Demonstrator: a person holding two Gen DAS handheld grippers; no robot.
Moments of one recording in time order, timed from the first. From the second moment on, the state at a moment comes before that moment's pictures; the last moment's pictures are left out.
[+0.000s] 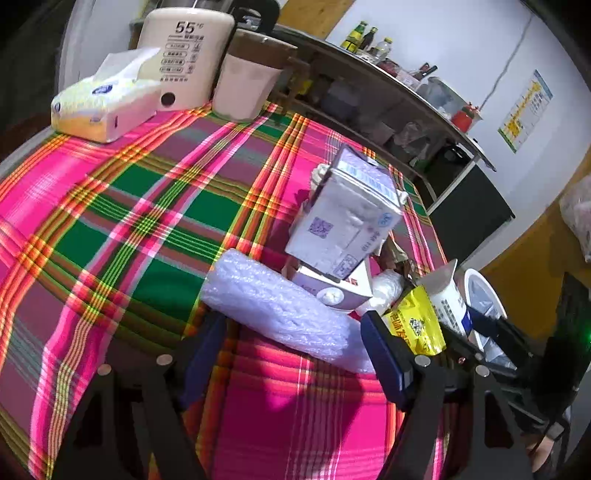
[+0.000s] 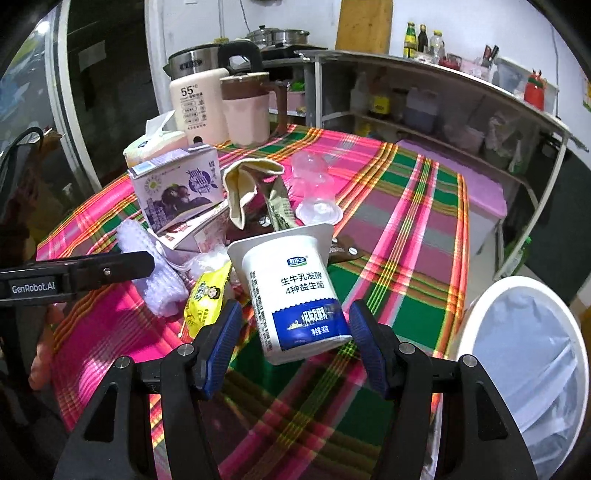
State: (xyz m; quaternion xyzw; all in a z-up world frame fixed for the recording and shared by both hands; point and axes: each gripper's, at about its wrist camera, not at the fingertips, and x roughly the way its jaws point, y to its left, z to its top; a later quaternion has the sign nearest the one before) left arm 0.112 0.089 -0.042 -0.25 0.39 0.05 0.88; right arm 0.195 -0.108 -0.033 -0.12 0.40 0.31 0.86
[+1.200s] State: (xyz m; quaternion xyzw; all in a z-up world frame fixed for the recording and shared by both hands) left arm 0.066 0.066 -0.004 -0.16 0.35 0.02 0.92; right arm 0.129 -0.149 -0.004 0.00 0.38 0.27 0.88
